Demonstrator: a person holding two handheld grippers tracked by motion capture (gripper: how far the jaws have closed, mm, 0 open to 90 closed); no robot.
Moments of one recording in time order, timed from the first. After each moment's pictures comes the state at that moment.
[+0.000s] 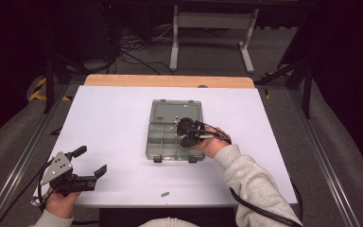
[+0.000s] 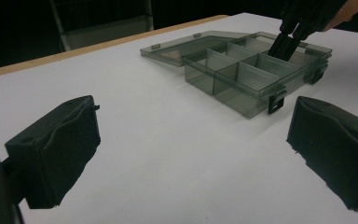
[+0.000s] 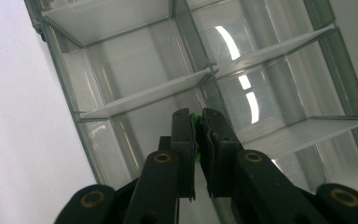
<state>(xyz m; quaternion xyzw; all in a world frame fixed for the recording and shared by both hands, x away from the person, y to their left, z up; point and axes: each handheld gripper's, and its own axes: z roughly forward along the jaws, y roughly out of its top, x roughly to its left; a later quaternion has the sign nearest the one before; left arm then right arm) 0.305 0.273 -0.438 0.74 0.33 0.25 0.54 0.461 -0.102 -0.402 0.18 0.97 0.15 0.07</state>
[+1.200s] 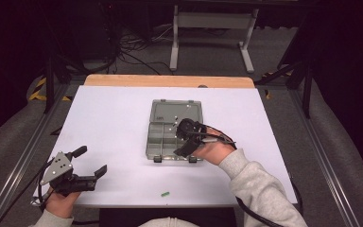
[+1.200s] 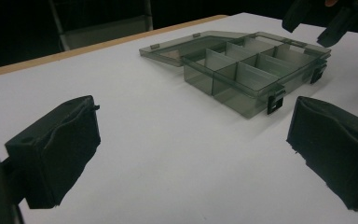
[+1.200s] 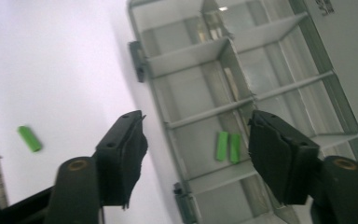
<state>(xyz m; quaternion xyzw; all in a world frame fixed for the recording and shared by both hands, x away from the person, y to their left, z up) 0.305 0.272 -0.438 0.73 0.33 0.25 0.54 0.423 -0.098 -0.363 0.16 0.96 0.21 0.07</state>
